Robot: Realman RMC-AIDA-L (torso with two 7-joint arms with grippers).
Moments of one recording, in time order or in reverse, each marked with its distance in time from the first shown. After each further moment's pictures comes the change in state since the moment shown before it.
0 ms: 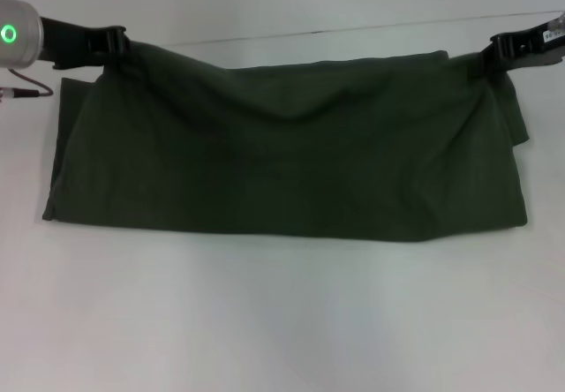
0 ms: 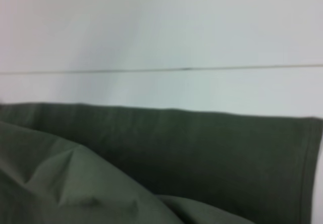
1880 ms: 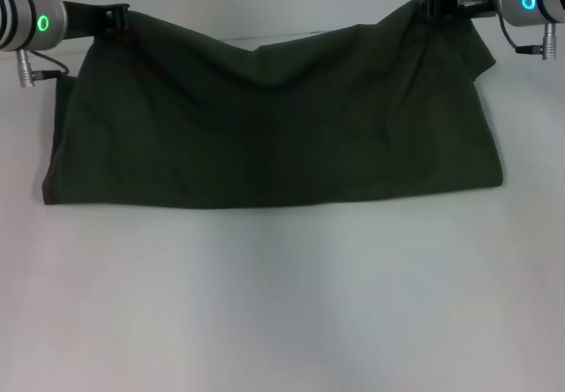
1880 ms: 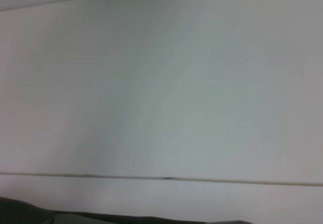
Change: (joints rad) left arm -0.040 -0.017 0.121 -0.143 0.009 -0.390 -0.022; right arm 0.082 0.122 -0.090 0.158 -0.002 0.567 -0.024
